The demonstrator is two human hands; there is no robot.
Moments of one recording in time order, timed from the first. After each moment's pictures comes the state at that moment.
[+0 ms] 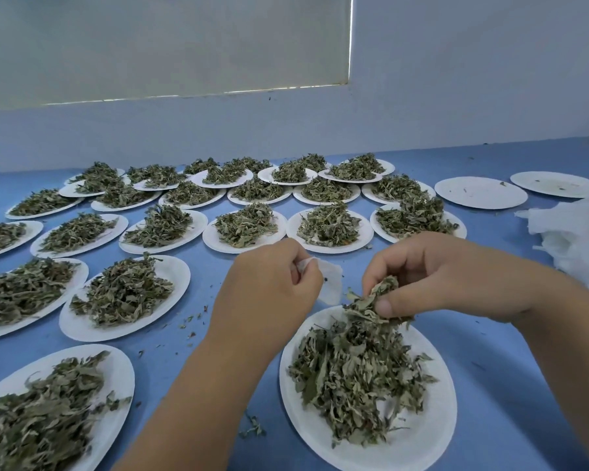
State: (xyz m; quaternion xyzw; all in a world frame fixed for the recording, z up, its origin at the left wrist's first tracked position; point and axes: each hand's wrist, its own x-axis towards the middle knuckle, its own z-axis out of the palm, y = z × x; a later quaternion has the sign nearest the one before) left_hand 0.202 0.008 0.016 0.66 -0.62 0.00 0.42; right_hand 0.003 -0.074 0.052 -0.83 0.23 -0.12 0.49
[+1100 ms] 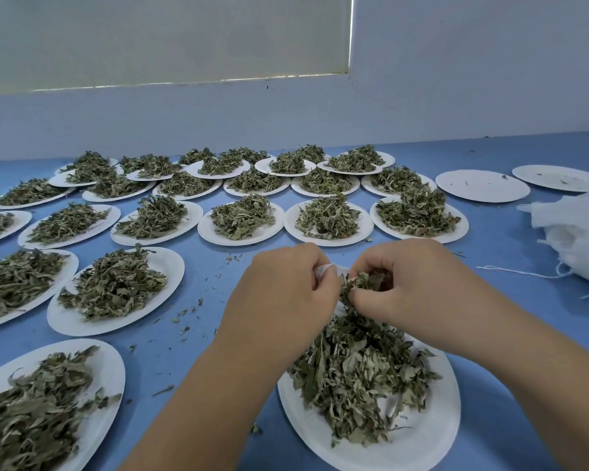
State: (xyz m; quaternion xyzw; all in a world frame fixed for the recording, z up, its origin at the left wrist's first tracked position) left_hand 0.187 0.009 0.013 0.66 -0.63 -0.03 0.39; right_hand 0.033 -0.043 0.033 -0.85 0.42 -0.23 0.22
